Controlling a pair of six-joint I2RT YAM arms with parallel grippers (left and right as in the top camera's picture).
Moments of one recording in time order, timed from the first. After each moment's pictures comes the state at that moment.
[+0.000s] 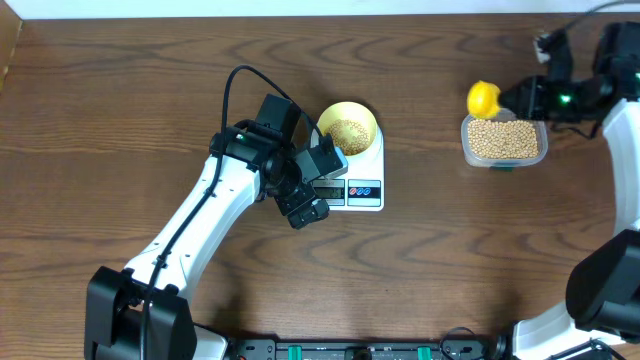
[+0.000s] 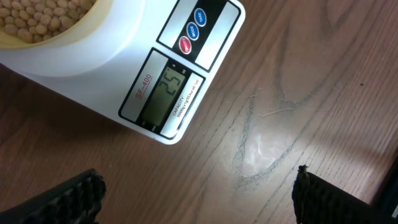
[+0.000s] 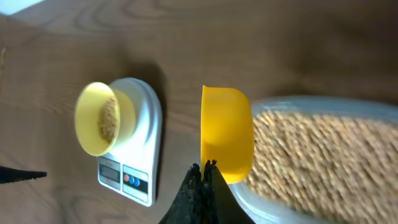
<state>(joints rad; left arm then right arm) -0.38 1.58 1.20 -0.97 0.35 0.69 -0.25 1.76 1.58 -0.97 -0.63 -0.10</state>
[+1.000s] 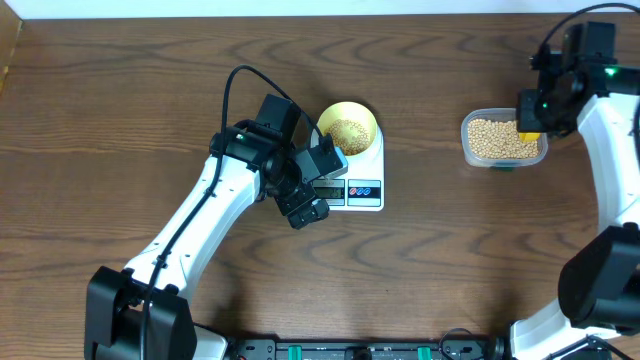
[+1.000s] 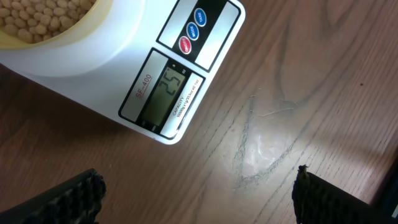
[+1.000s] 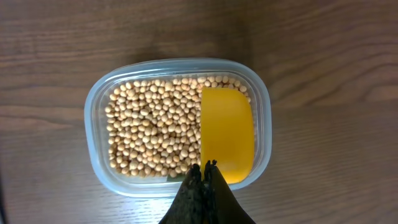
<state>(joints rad) -0.38 1.58 1.20 -0.97 0.35 0.69 -0.13 1.78 1.58 -1.00 0.02 -0.09</state>
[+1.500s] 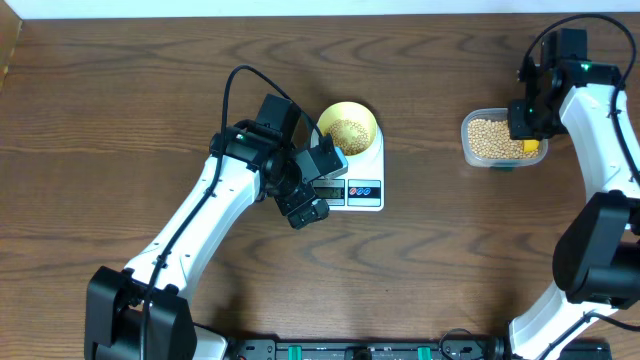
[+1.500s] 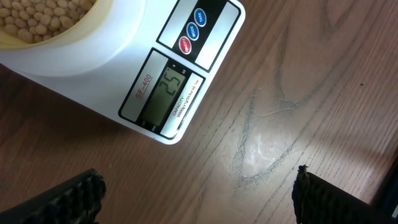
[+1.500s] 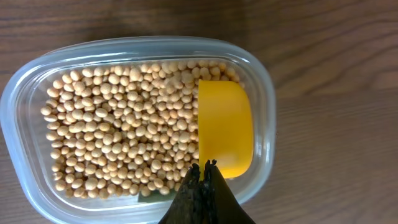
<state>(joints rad) -0.38 1.58 1.20 -0.97 0.35 0.69 -0.11 1.90 1.58 -1.01 0.11 -0.10</state>
